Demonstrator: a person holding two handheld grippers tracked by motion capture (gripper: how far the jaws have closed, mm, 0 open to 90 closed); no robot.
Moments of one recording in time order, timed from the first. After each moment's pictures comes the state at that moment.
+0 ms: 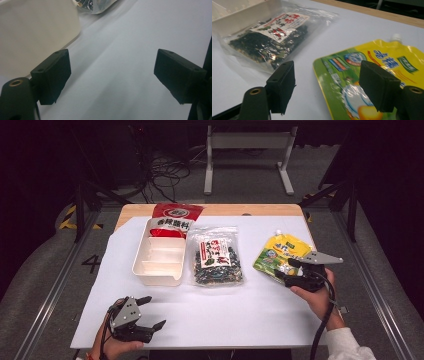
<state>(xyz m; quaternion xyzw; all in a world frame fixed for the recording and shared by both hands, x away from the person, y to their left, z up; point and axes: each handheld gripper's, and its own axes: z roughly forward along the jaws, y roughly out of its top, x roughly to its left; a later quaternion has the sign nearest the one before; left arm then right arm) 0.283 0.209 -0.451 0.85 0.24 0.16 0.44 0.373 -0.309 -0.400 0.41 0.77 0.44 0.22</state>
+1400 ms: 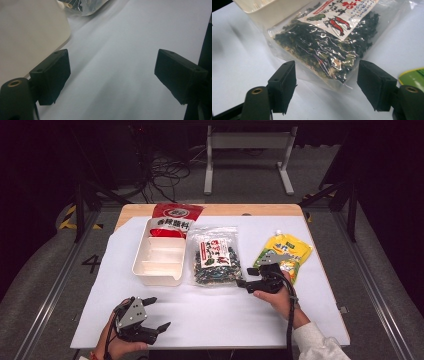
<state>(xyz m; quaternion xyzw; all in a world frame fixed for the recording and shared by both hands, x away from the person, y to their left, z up) 0.284 0.197 -0.452 0.86 0.22 0.16 0.43 0.391 -0.216 -0.427 0.38 0.82 0.43 0.09</state>
